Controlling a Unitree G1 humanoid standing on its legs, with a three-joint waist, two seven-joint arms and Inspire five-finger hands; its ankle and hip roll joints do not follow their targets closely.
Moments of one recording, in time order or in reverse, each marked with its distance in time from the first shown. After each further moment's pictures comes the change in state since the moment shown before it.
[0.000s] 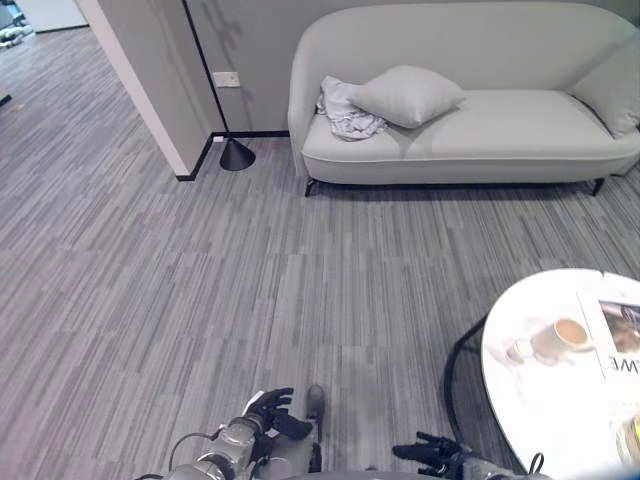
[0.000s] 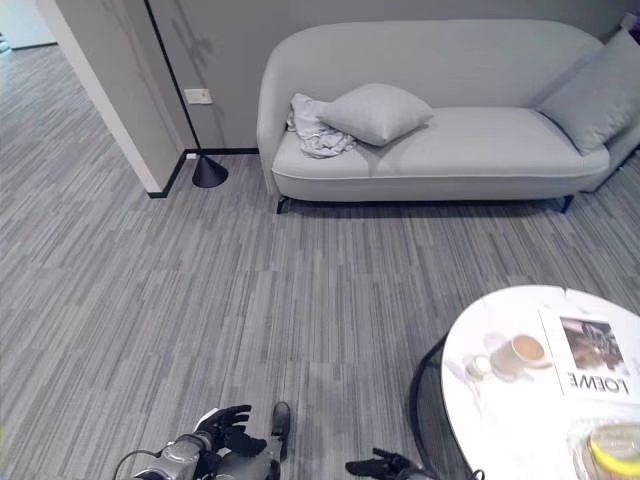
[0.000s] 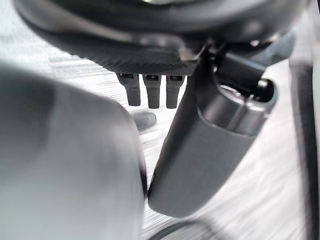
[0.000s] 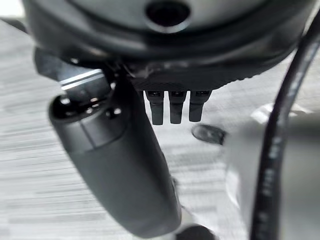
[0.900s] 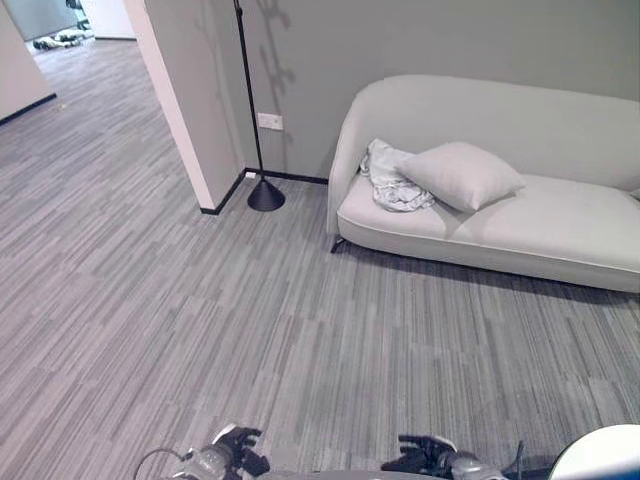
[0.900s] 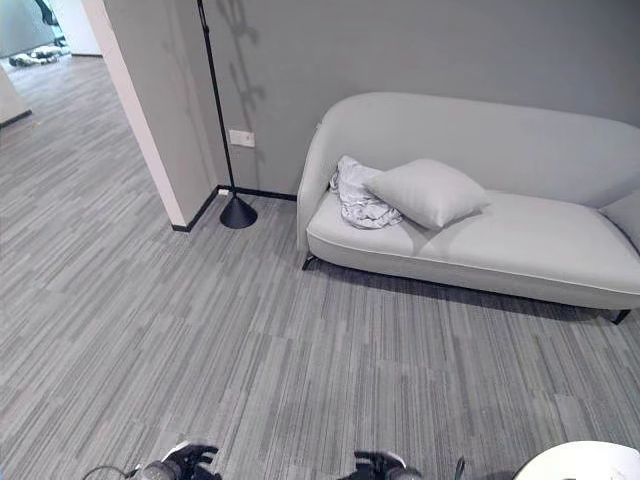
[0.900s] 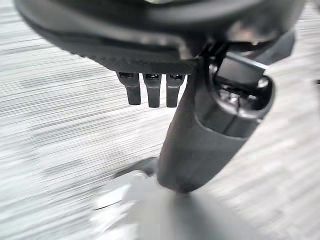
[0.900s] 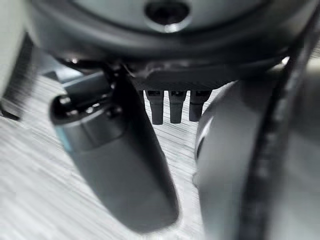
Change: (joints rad) left arm 0.089 0.112 -0.138 0.085 0.197 0.070 0.011; right arm 0.012 -0.041 0.057 -0.192 -0.212 -0.025 0.004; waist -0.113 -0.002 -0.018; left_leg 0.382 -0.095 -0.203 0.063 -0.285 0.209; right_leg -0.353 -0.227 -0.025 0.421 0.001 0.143
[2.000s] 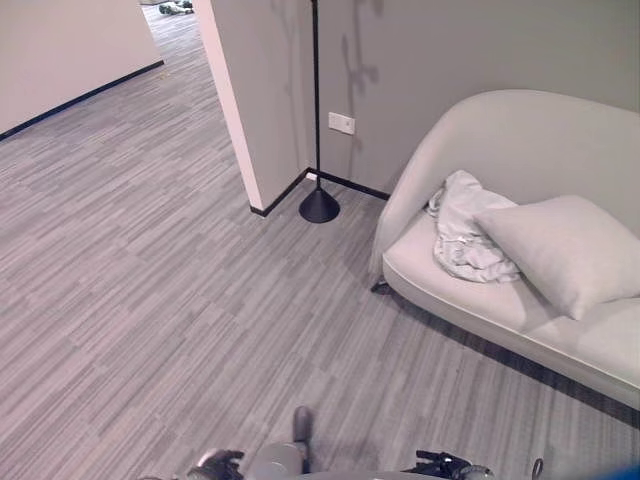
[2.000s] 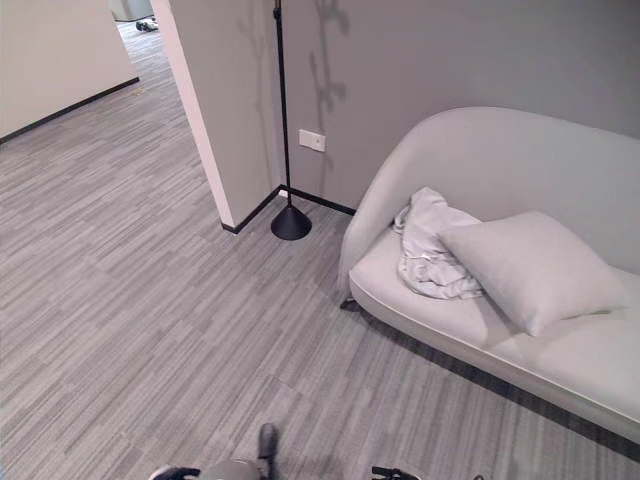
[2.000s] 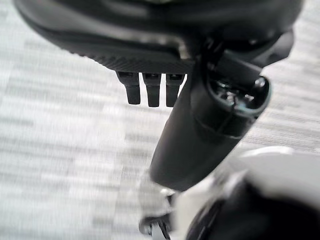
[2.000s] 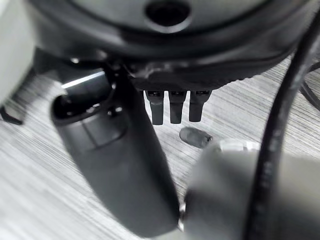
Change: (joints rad) left arm 0.068 -0.030 0.069 0.014 -0.093 -0.005 0.018; right arm 0.004 0.025 0.007 0.155 0.059 0.021 -0.029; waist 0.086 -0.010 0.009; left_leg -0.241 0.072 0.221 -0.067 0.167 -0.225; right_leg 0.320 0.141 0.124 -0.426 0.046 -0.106
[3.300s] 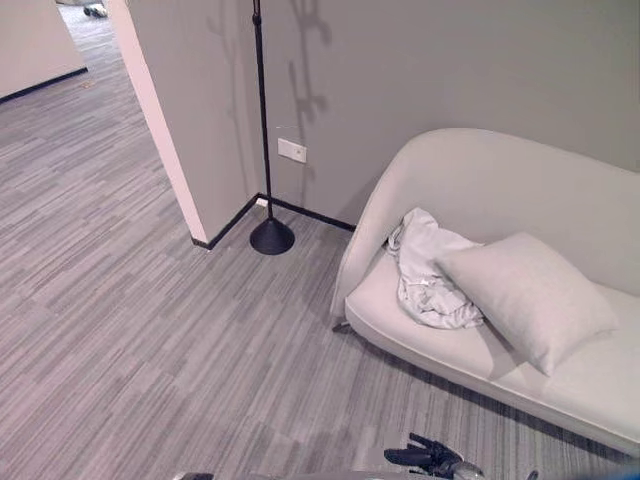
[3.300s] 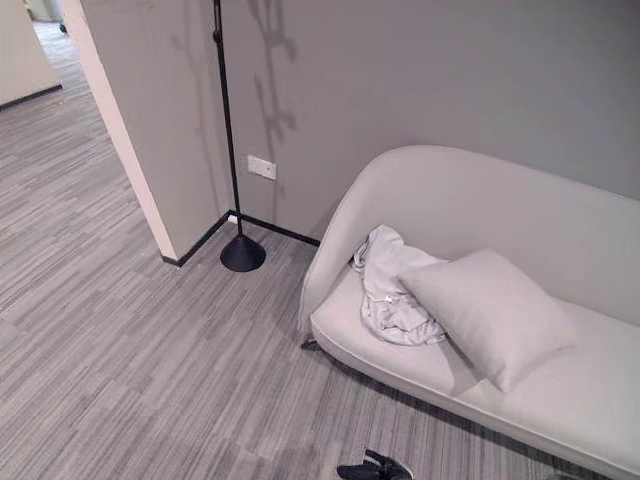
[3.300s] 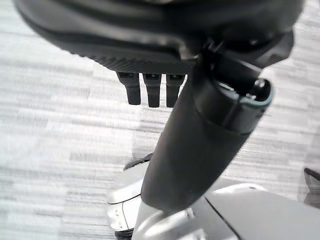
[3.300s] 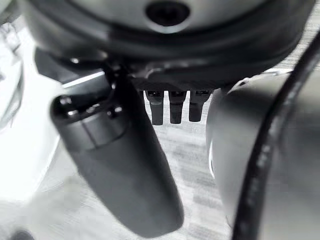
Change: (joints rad) left arm 0.046 0.118 0.027 -0.002 0.023 -0.007 0.058; right arm 0.033 0.054 -0.152 -0.054 0.045 -0.037 -0.038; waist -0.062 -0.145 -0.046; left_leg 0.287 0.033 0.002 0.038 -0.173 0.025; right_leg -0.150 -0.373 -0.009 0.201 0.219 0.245
